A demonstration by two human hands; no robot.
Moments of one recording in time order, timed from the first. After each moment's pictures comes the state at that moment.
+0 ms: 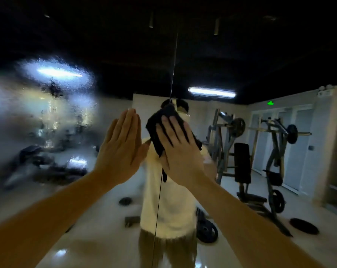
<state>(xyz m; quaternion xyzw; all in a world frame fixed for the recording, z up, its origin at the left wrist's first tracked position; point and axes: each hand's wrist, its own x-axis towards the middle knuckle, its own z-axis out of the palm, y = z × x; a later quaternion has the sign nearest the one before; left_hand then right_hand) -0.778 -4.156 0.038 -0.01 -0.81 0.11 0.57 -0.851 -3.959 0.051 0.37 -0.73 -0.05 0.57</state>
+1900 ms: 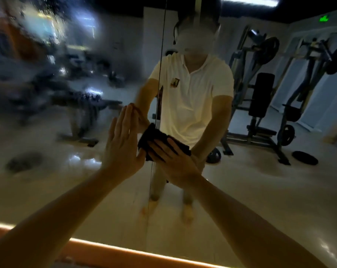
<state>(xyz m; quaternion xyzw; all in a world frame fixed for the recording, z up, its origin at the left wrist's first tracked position) -0.749 -4.099 -0.184 0.03 -0.88 -0.02 0.47 -0.856 -3.914 -0.219 0.51 -0.72 -0.15 0.45</state>
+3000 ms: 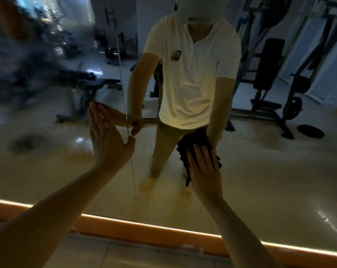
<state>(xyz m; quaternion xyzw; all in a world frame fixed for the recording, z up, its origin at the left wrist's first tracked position) -0.765 -4.047 -0.258 0.20 -0.88 -0.15 0.41 -0.857 -3.766 -0.340 0.34 -0.83 0.07 0.43</state>
